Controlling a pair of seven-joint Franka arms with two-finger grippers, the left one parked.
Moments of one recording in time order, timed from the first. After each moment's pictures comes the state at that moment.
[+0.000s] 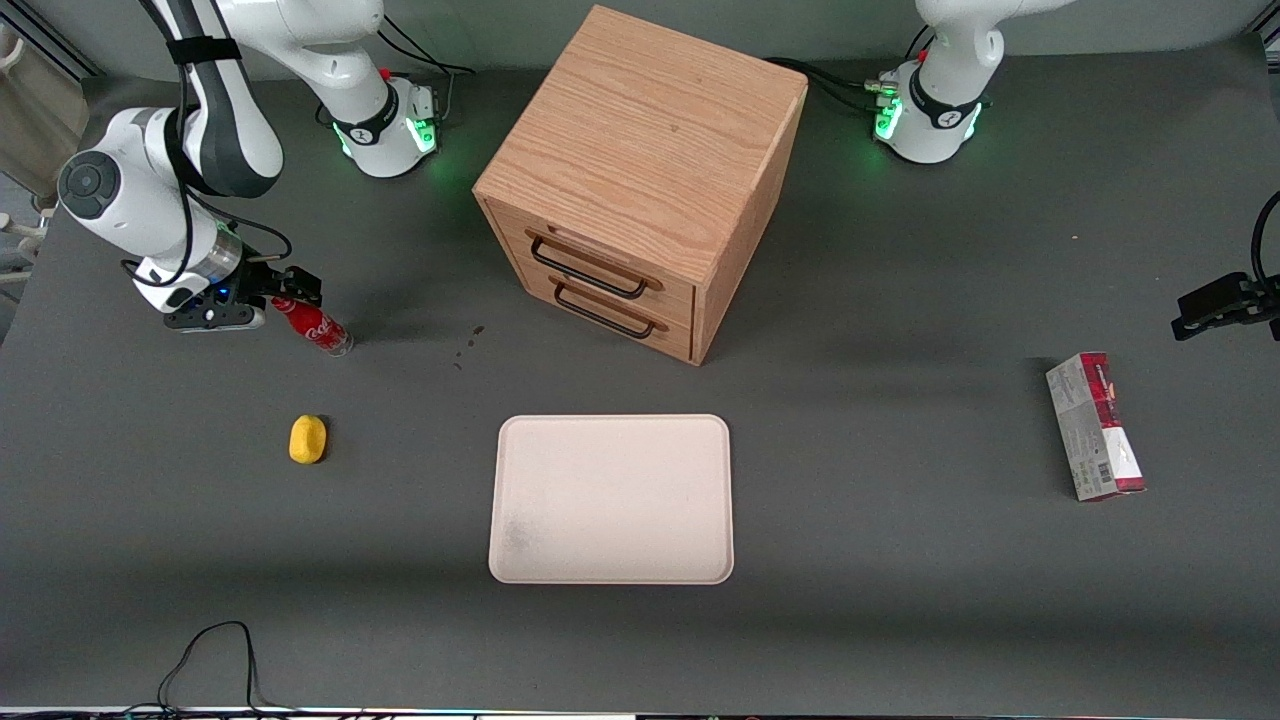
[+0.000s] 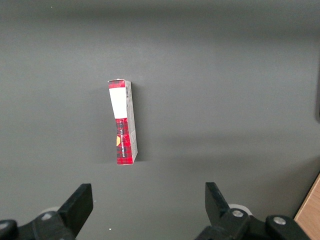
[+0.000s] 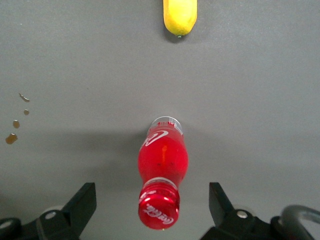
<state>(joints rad) 0.01 -0.17 -0.12 -2.57 -0.02 2.32 -0.10</state>
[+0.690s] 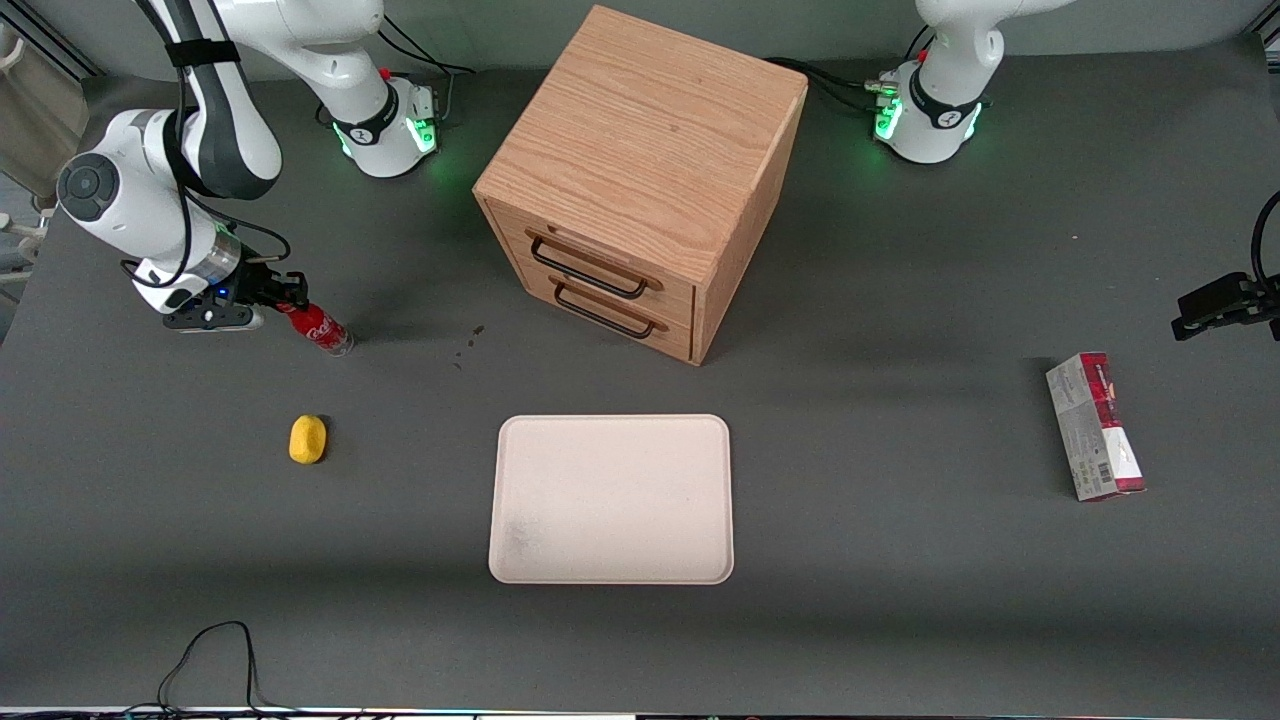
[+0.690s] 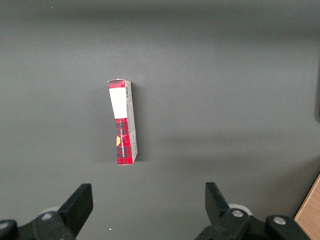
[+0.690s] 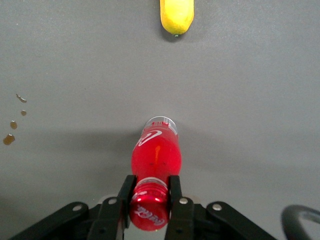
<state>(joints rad) 0.01 -0.17 -0.12 -2.57 -0.02 2.32 -0.10</state>
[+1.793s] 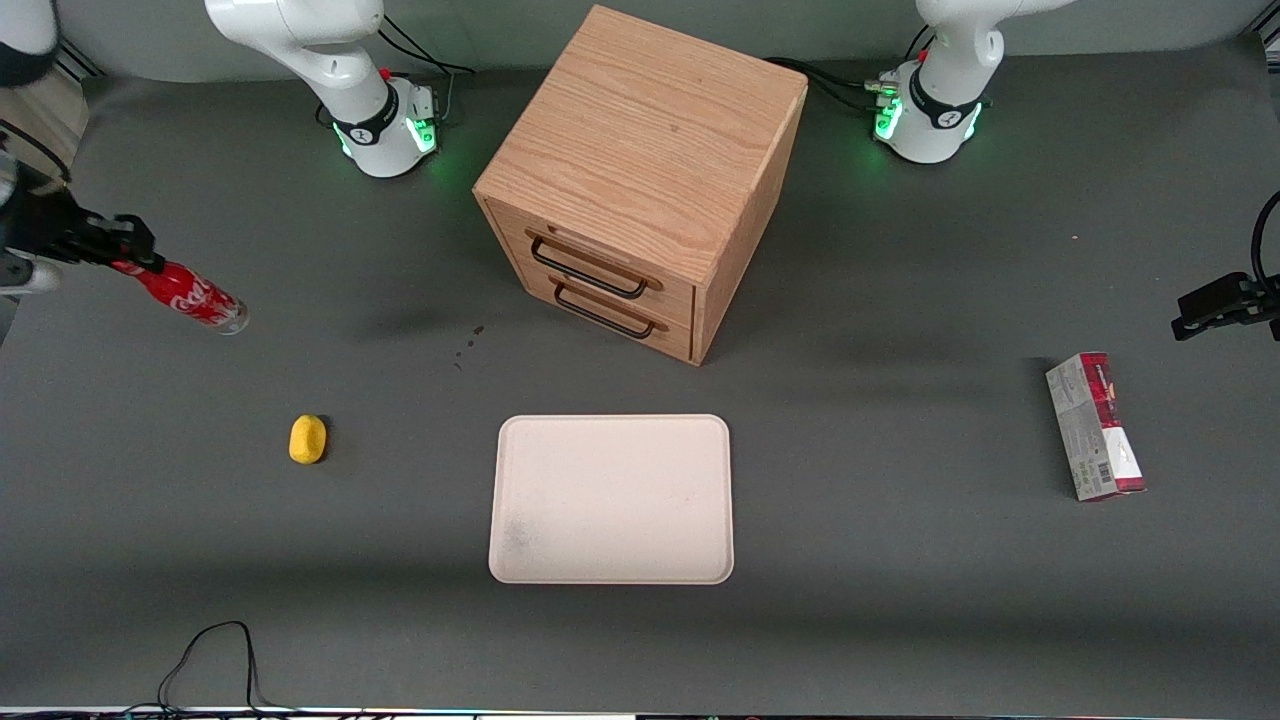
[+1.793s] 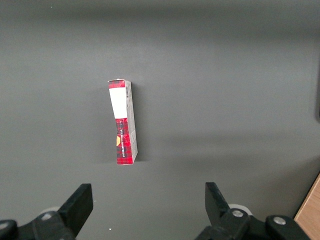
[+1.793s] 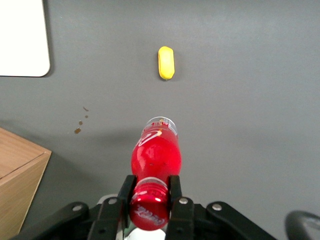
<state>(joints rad) 0.01 -0.14 -0.12 -1.76 -0.02 1.53 -0.10</state>
